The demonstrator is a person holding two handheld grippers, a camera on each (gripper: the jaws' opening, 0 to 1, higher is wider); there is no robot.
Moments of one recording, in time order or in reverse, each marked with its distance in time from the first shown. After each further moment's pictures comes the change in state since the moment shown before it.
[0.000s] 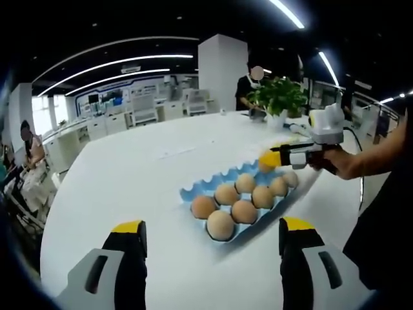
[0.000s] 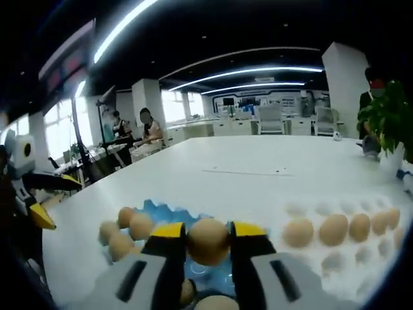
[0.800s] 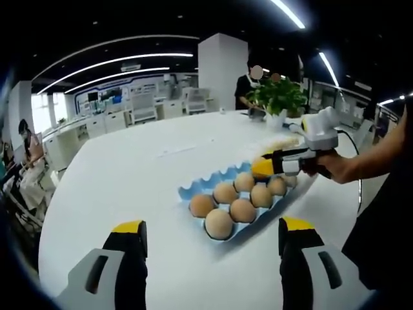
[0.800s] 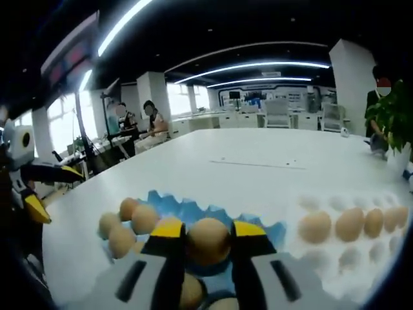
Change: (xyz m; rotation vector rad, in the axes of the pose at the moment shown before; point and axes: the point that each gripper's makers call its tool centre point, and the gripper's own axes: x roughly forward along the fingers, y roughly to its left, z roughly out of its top) left arm 0.001 -0.001 0.000 -0.008 0.001 -0.007; right arm 0.011 0.011 -0.016 -0.012 0.052 0.033
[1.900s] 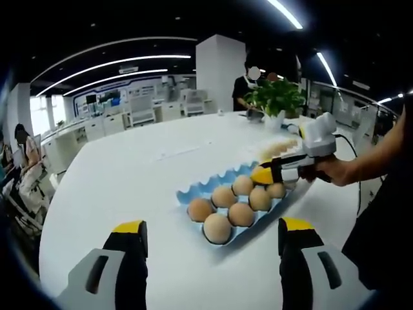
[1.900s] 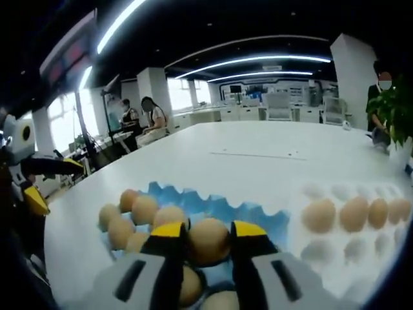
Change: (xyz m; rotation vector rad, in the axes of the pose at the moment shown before) left arm 0.002 -0.004 0.005 0.012 -0.006 -0.006; right arm -0.002 -0.001 -0.013 0.019 0.035 0.016
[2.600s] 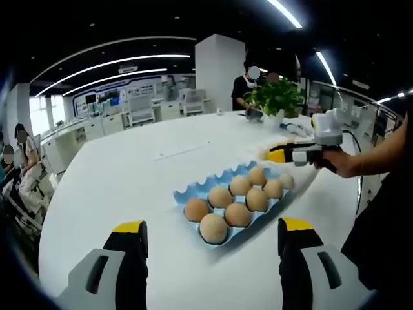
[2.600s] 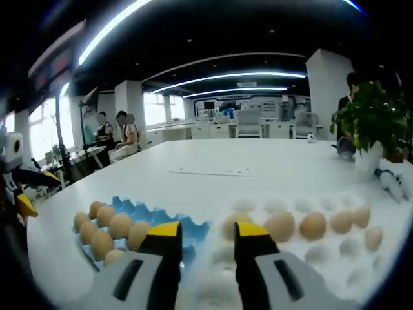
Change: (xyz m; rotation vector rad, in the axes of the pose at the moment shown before) left arm 0.001 -0.007 0.002 -0.001 0.005 -0.005; right arm -0.070 -0.111 0.023 0.016 -0.139 -0.301
